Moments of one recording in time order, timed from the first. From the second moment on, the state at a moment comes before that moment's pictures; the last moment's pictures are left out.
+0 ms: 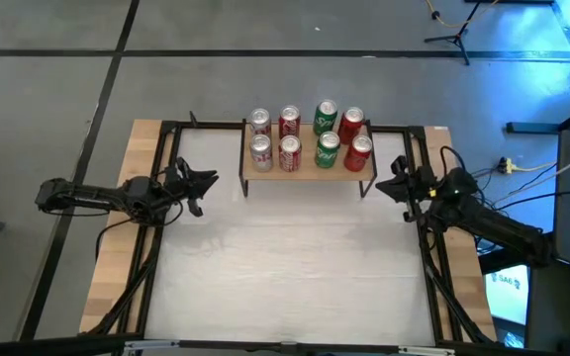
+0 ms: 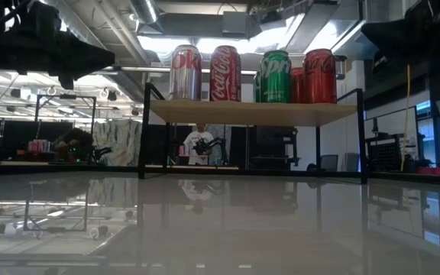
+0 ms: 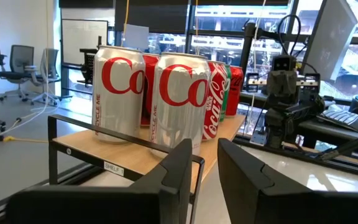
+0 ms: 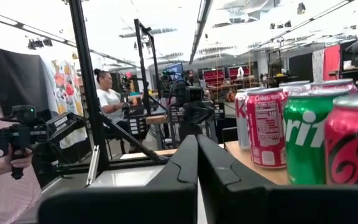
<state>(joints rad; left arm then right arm) -0.03 0.21 0.01 0.37 -0.48 -0.06 -0.48 0.14 0.09 0.35 -0.54 0.27</state>
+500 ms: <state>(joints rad) -0.03 0.21 0.01 0.37 -0.48 -0.07 -0.48 0.14 0.01 0.47 -0.50 0.28</state>
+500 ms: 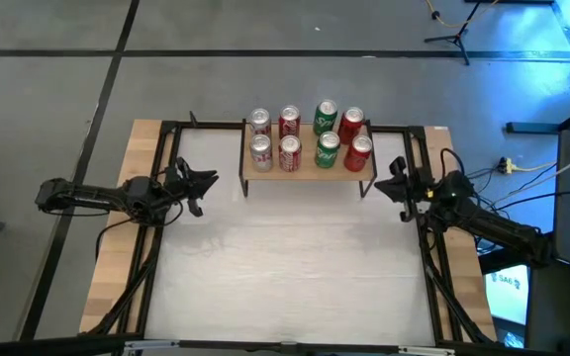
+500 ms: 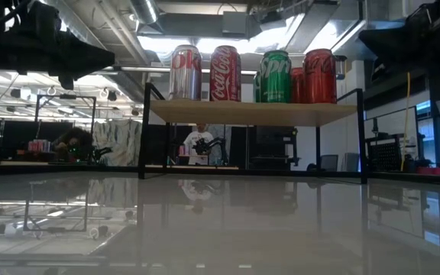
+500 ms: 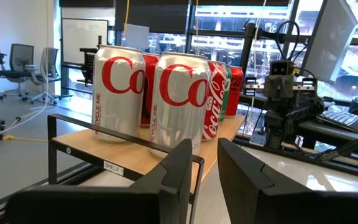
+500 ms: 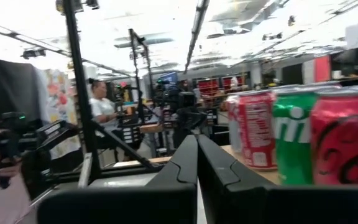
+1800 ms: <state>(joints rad) -0.03 0.21 0.01 0.37 -0.49 -0.07 -0.15 0.05 0.01 0.29 -0.18 0.10</state>
